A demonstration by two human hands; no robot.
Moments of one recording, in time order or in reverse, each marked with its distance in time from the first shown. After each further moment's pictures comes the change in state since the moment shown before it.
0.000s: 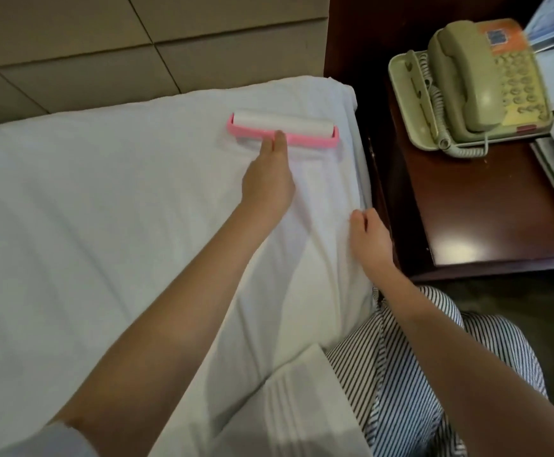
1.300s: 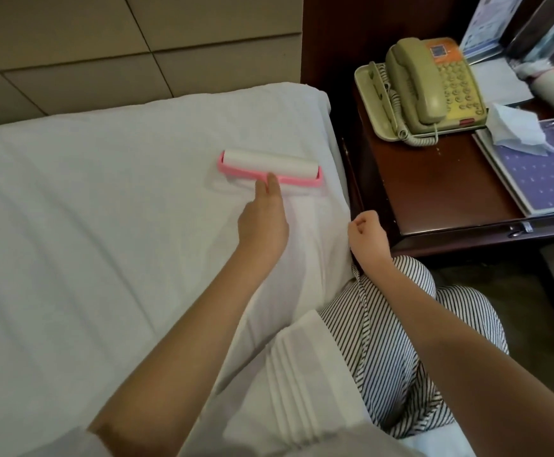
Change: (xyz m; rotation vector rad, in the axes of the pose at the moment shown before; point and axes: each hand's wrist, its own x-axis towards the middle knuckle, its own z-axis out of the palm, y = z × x) left_hand -0.102 0.005 0.017 0.042 -0.015 -0.010; right_hand -0.054 0.019 -0.034 -0.034 0.008 -0.006
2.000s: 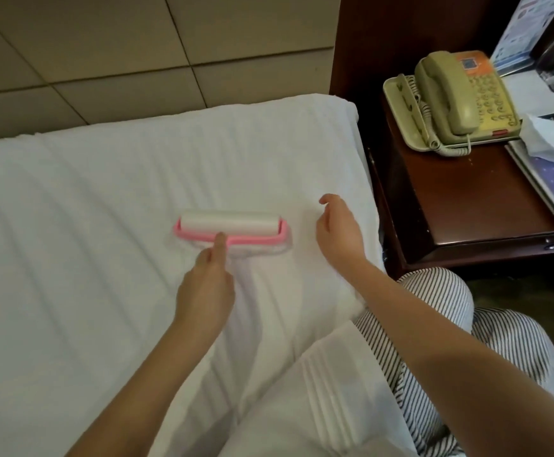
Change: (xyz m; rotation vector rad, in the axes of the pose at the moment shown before) left_hand -0.080 -0.119 -0.025 0.034 0.034 -0.117; right_hand -0.020 -0.079 0.063 -0.120 -0.004 -0.346
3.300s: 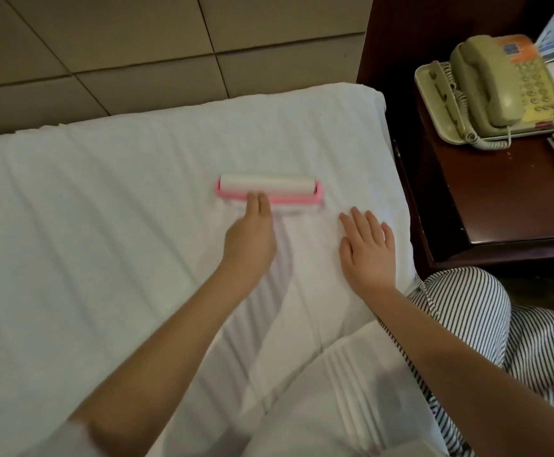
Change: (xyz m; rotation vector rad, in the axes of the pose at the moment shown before) left_hand 0.067 0.008 0.004 0.155 0.030 0.180; right_hand -0.032 0.034 0.033 -0.426 0.099 -0.190
